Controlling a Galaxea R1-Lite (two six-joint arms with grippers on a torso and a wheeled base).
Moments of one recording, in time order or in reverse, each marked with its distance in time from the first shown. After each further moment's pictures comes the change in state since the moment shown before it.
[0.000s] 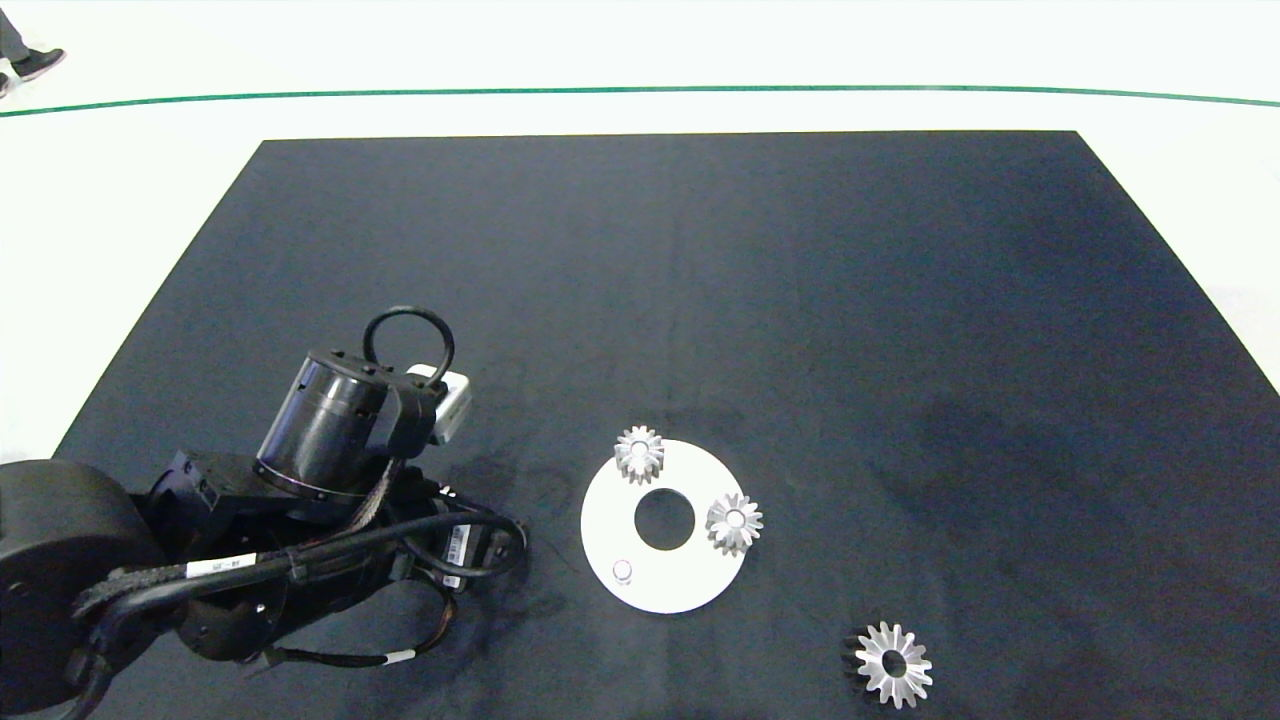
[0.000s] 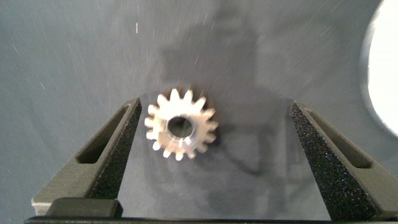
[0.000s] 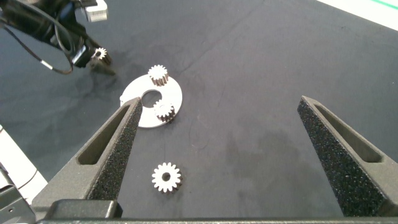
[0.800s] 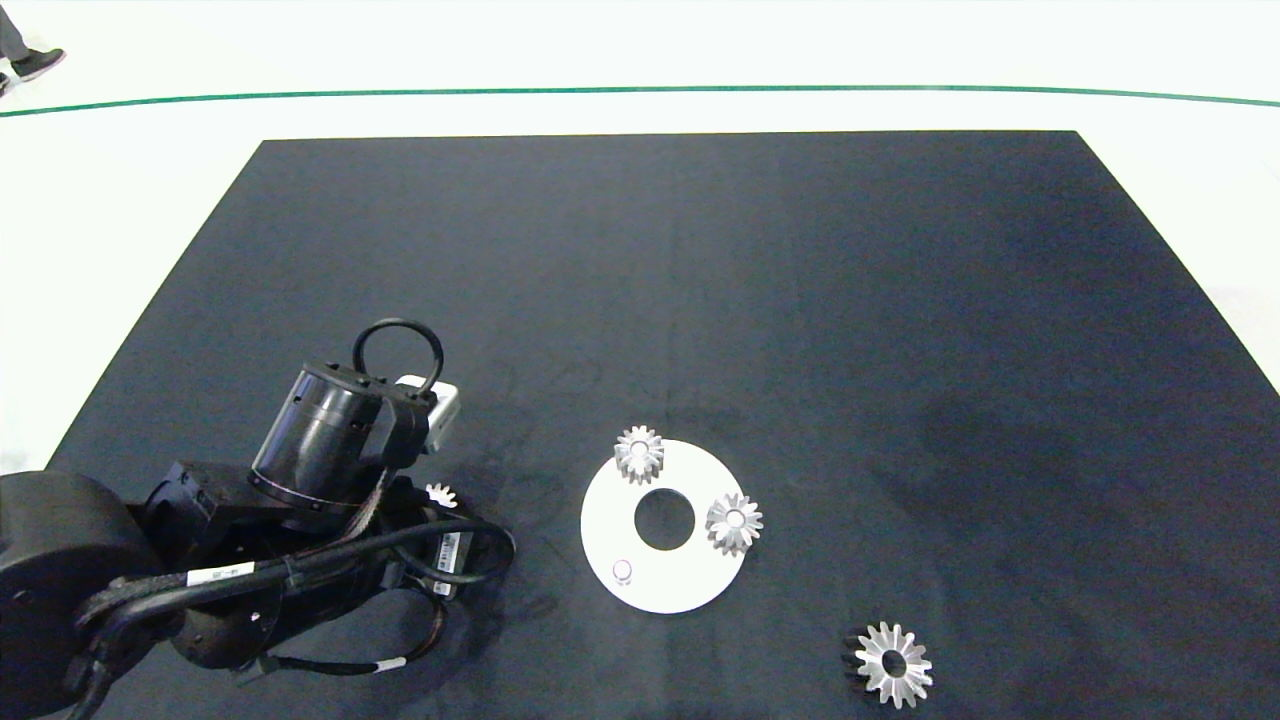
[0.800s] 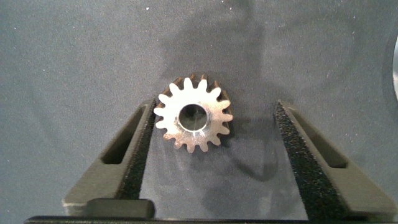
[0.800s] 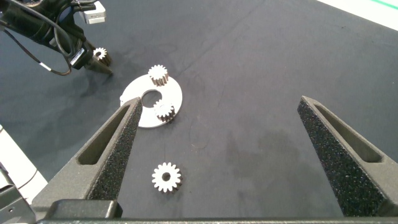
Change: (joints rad) left arm 0.016 -0.003 0.021 -0.008 0.001 -0.019; right arm 0.000 0.000 0.000 0.000 0.000 0.000
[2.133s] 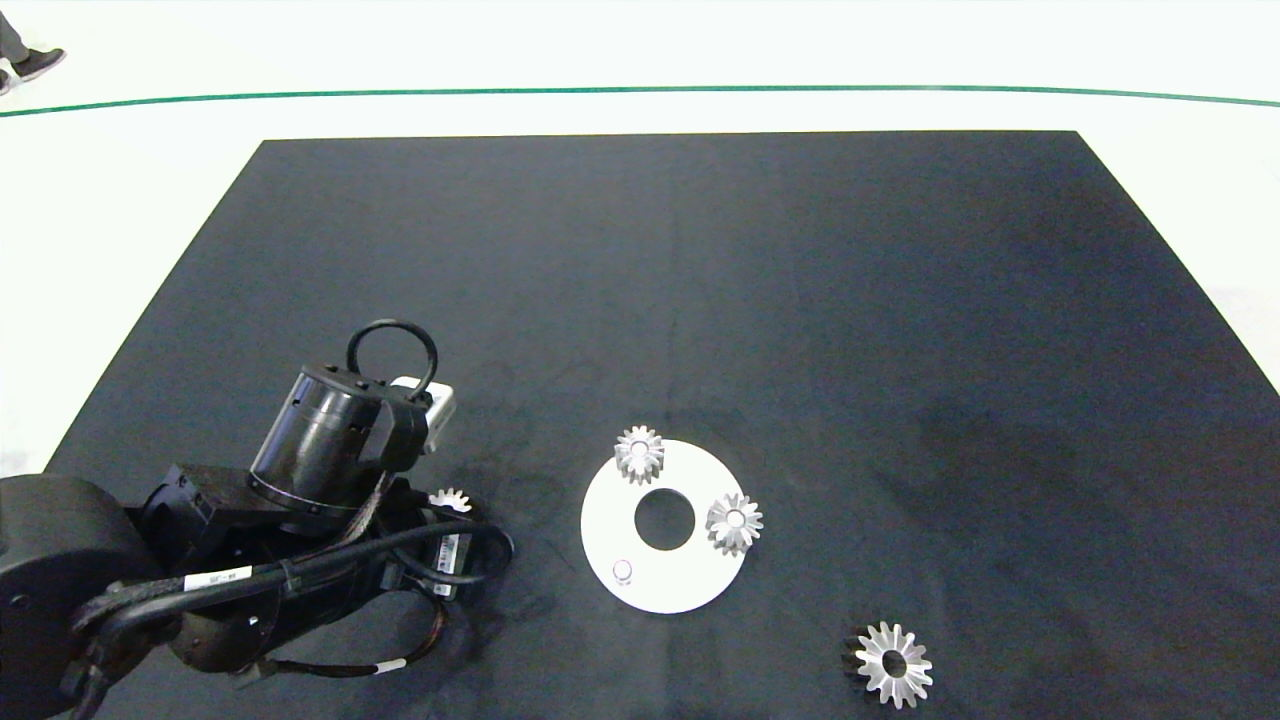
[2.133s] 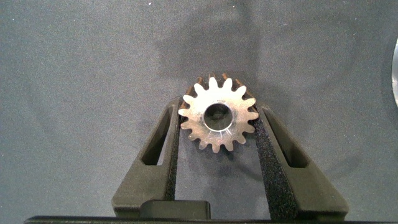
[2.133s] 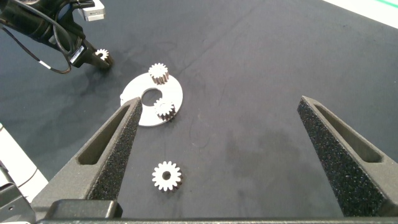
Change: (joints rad) left arm -0.002 -0.004 0.008 -0.002 0.000 -0.027; right arm 0.000 0.001 0.004 0.001 0.001 0.000
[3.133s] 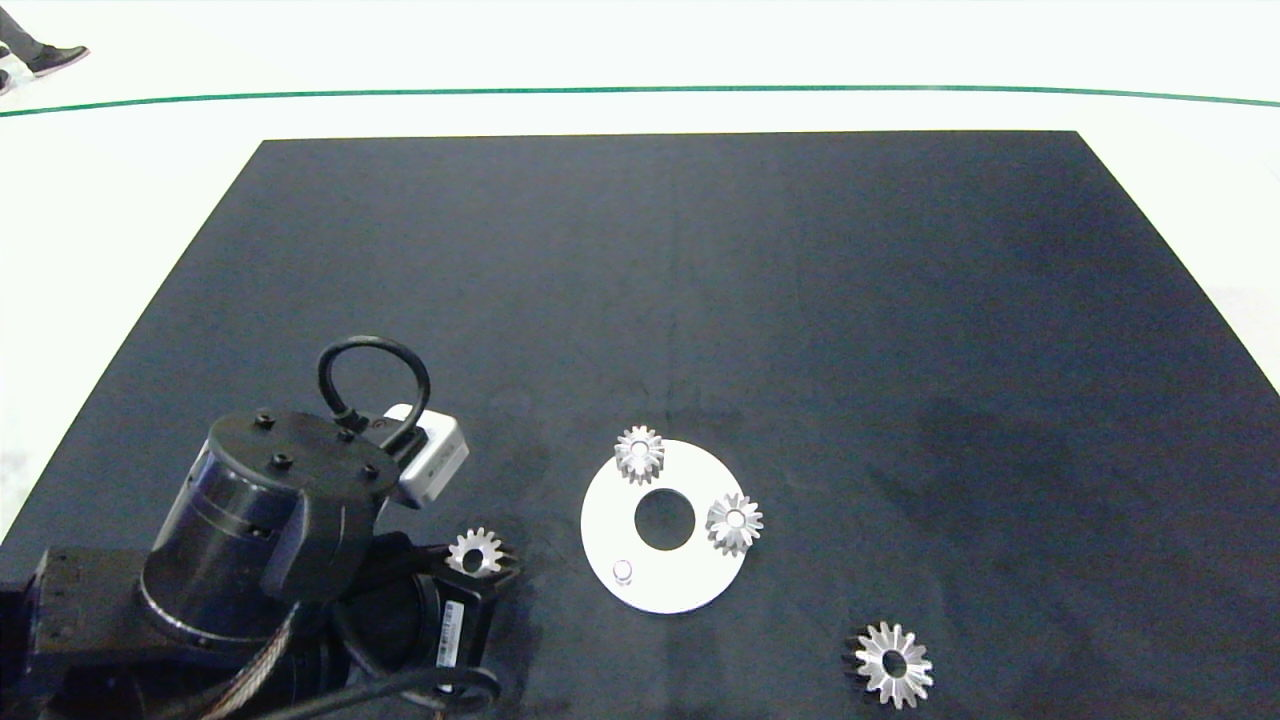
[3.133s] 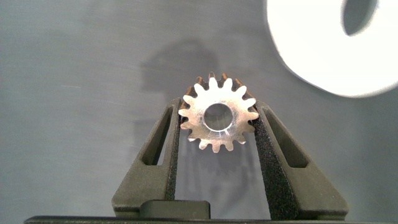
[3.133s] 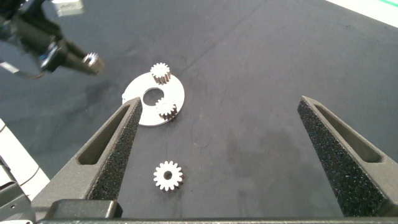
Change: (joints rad) left arm -0.219 -0.150 0.053 0.038 0.002 -0.088; right arm 0.000 0.001 0.001 0.000 0.007 0.000
